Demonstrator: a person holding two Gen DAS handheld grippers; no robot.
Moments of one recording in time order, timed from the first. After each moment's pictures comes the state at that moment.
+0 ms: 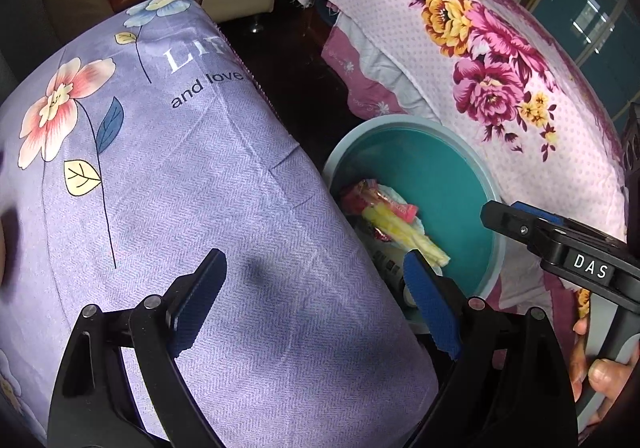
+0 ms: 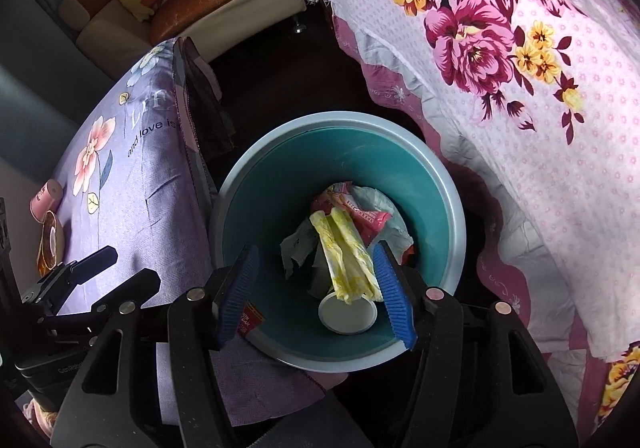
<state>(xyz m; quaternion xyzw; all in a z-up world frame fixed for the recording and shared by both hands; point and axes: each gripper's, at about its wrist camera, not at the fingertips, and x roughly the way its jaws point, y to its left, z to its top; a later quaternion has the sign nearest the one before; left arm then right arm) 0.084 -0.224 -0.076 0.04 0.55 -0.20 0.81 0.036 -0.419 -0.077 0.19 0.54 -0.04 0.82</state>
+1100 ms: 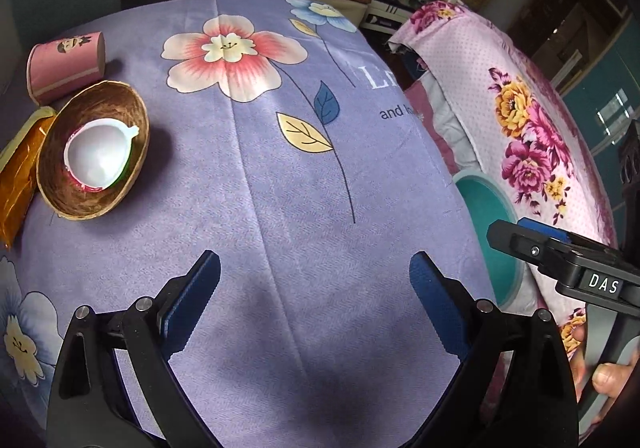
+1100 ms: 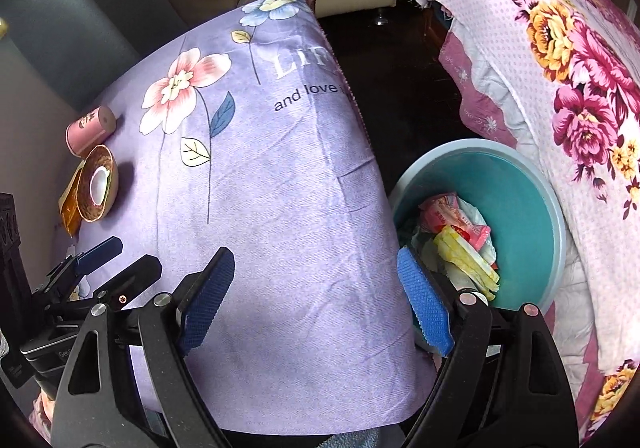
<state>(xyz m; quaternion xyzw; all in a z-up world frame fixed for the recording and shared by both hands) 0.071 -0.032 -0.053 -0.08 0.53 -0.13 0.84 0.078 -0.245 -0.034 0.10 0.57 0.05 0.82</state>
